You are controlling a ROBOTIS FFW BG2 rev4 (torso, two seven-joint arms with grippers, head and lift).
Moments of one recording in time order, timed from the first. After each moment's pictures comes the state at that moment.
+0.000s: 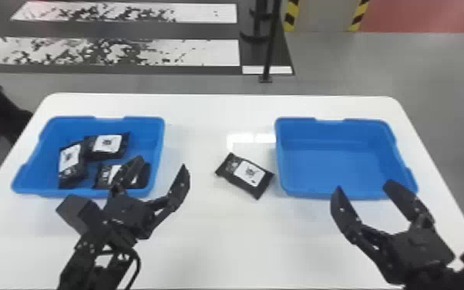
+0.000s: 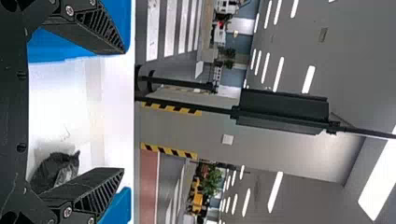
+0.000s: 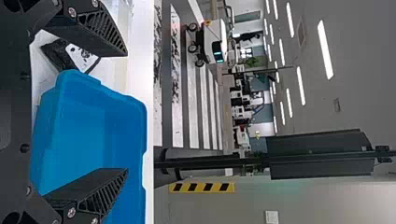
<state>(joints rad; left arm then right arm) 0.43 0.05 -0.04 -1.74 0.17 -0.24 -0.33 0.82 -0.06 -0.10 -2.26 -0.17 0.03 0.27</state>
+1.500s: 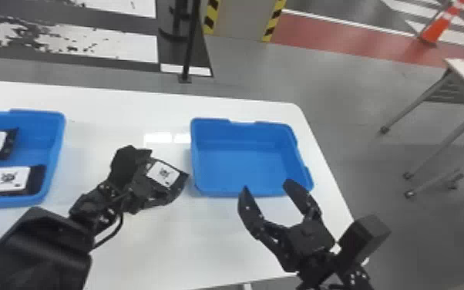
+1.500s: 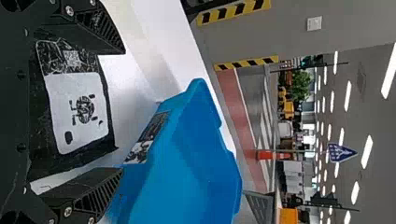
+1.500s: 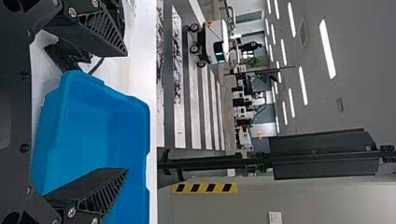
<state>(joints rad) -0.05 0.00 -0.35 -1.28 -0.20 0.04 -0.37 0.81 -0.06 -0.10 -2.25 -0.18 0.03 0.27</state>
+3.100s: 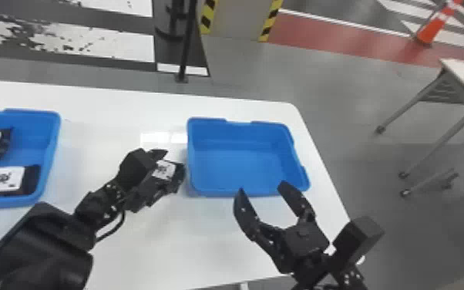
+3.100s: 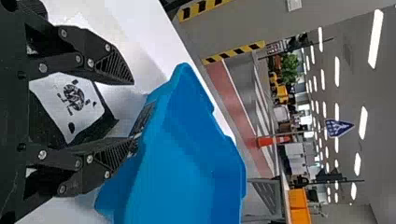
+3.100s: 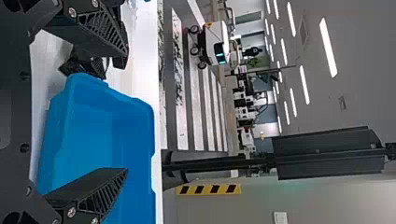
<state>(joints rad) -0.09 0.00 -0.39 -1.21 -0.29 -0.04 -0.36 0.81 -0.06 -0.10 -2.23 -0.20 0.03 0.28</state>
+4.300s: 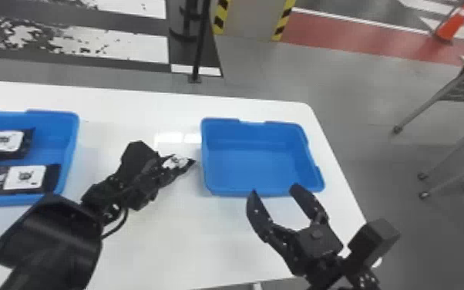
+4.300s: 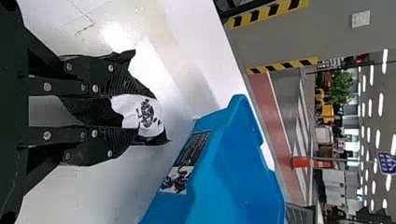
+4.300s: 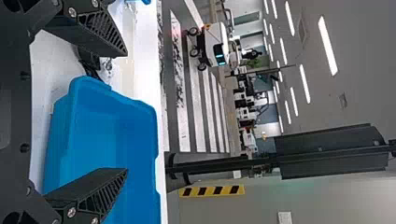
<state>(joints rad) -0.11 0.01 -0.35 -1.21 -0.23 0.16 -0.39 0.81 -0.06 -0.10 -2.22 -0.22 0.03 0.28</state>
